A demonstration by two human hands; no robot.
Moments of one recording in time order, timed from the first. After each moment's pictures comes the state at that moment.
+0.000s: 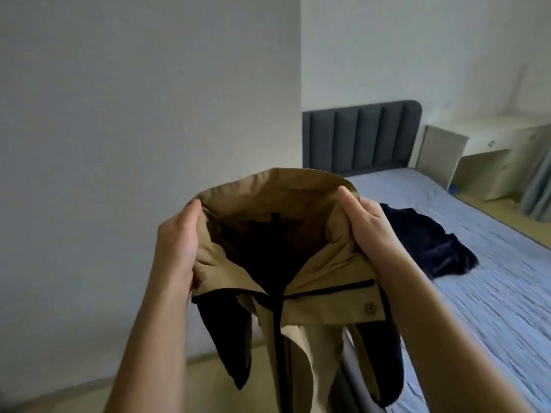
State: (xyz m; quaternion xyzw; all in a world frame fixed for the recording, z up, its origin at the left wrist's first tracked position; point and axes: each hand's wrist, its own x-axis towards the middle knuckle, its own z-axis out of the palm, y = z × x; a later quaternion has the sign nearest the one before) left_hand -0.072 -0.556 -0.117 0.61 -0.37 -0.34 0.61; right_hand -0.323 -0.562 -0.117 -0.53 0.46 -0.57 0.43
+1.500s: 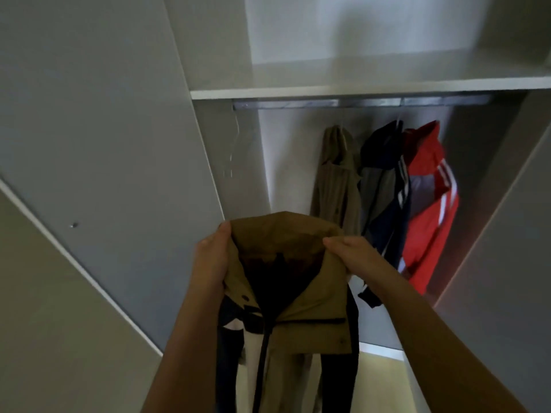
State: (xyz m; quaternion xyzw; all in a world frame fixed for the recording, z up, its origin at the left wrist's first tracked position) left_hand 0.571 0.147 -0.178 0.62 0.37 0.25 0.65; right_hand 0.686 -0.063 -0.207 -0.76 -0.12 0.24 0.59
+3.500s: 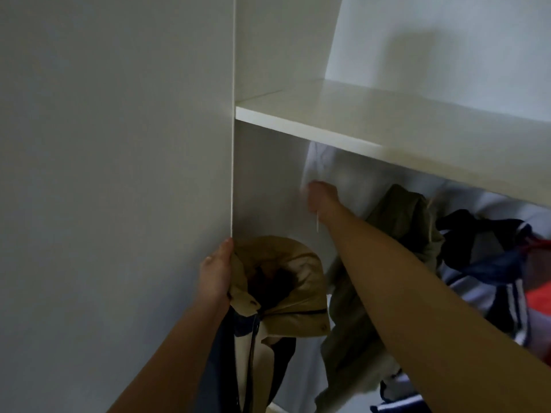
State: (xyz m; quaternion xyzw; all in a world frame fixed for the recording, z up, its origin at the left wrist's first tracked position) left_hand 0.773 0.316 -0.241 0.44 0.40 0.31 0.74; right_hand 1.001 0.262 -0.166 -0.78 -0.12 0.18 0.59
